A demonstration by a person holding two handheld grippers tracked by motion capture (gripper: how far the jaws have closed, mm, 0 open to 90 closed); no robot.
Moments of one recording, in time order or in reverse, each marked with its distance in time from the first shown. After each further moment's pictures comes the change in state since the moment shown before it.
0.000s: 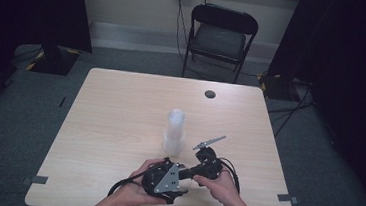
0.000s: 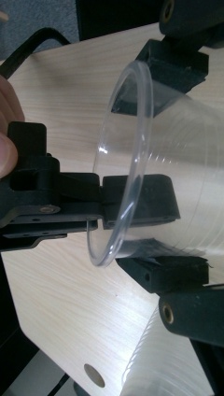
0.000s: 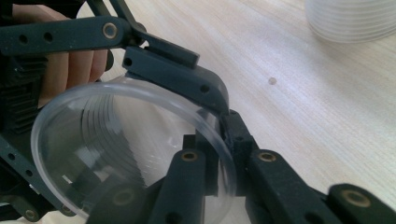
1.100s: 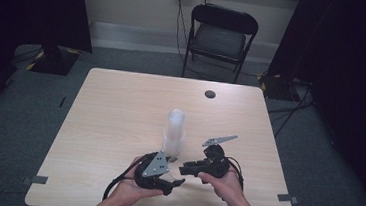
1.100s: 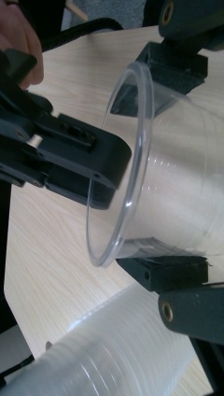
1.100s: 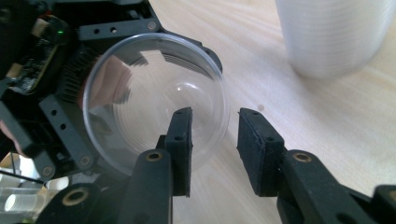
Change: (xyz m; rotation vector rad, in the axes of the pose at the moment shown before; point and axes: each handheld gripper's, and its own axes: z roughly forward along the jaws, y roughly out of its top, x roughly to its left) left arm 0.016 -0.020 -0.009 -0.103 0.046 -0.305; right arm -0.001 -0.003 -0.022 -0.149 0.004 -0.036
